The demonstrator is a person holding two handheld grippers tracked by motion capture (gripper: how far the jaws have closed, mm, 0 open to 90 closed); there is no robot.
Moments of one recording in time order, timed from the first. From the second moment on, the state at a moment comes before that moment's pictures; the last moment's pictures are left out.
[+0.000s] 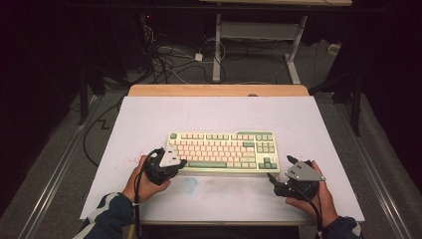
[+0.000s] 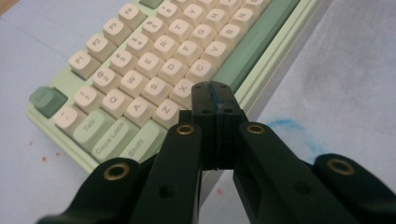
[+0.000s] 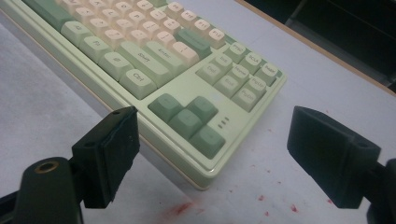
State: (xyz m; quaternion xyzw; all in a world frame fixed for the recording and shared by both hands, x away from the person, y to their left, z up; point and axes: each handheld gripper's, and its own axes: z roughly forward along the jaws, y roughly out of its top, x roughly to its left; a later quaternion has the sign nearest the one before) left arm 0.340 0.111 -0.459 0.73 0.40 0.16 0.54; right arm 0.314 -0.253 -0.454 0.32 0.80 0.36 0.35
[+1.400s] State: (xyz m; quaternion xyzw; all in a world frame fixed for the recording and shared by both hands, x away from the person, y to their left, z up) left arm 0.356 0.063 -0.458 0.76 0.36 0.16 0.52; right arm 0.315 -0.252 -0.457 0.31 0.81 0.35 0.34
